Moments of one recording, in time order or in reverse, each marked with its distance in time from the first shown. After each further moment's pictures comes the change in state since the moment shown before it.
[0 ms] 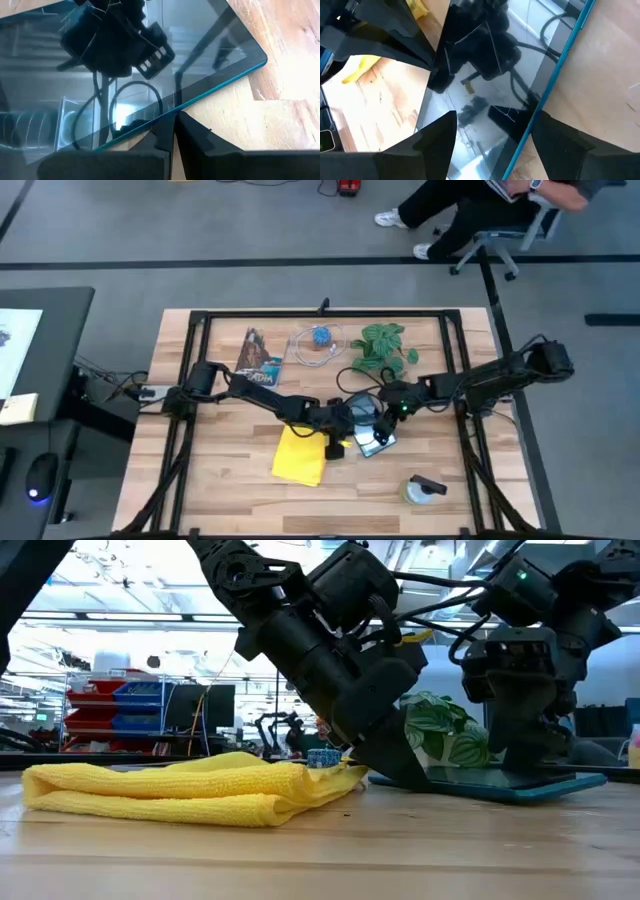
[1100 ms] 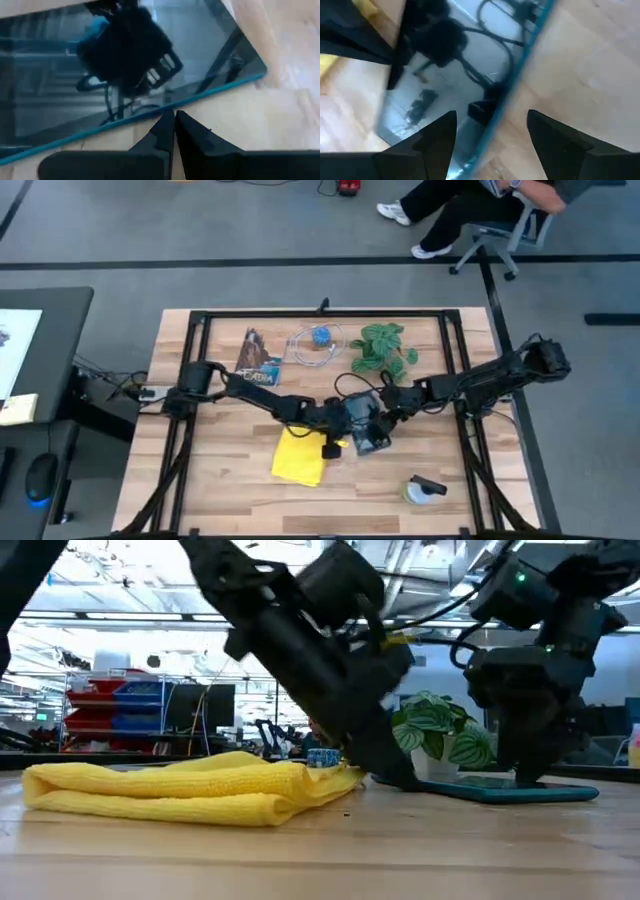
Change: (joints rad) left arm -0.008 -0.028 -0.014 0.019 -0.014 0.011; right arm 0.020 0.056 0.032 -0.136 0.104 0.084
